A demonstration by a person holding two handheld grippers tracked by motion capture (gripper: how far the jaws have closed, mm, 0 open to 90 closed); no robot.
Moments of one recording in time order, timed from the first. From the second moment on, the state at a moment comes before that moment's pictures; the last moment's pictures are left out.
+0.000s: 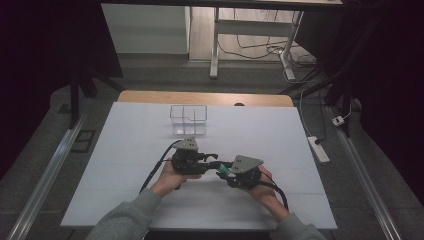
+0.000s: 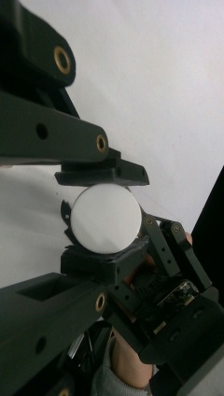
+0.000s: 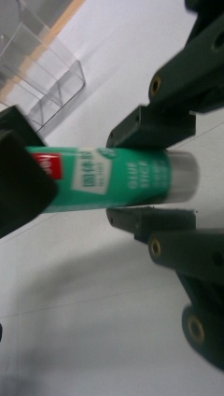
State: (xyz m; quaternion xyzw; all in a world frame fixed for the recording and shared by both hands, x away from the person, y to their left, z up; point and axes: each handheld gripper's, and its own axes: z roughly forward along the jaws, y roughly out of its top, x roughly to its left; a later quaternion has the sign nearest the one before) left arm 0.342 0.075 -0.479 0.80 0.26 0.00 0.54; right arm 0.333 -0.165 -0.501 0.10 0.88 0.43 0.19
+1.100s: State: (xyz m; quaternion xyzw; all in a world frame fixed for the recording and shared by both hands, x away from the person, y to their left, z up) left arm 0.347 0.123 -0.454 0.79 0.30 0.06 0.54; right arm 0.330 -0.268 -0.500 0.27 0.85 0.42 0.17
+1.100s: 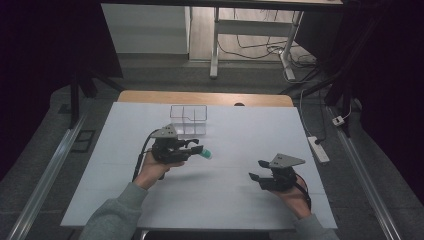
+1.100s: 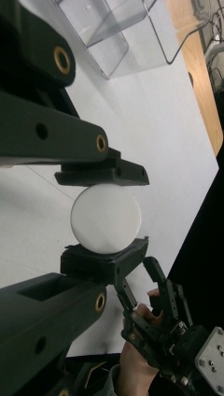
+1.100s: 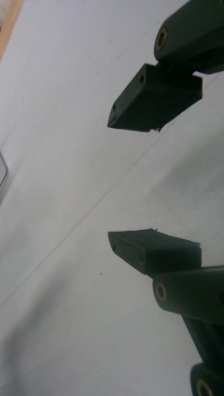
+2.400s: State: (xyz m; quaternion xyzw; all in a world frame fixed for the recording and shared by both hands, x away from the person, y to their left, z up) left arm 0.429 0.164 -0.392 0.77 0.37 0.16 0.49; right arm 0.325 -0.297 -0.506 0.29 0.85 0.41 0.17
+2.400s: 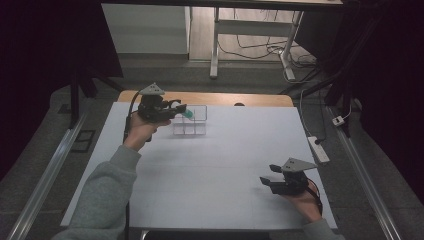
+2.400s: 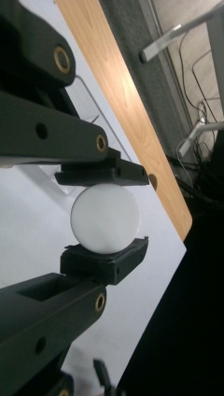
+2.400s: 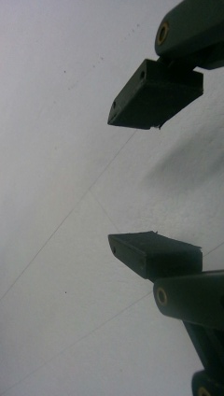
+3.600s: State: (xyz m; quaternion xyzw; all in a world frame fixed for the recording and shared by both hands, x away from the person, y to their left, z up) left arm 0.494 0.104 -0.419 0.82 0.39 0.14 0.40; right arm 0.325 -0.298 -0.509 0.29 0.85 0.40 0.17
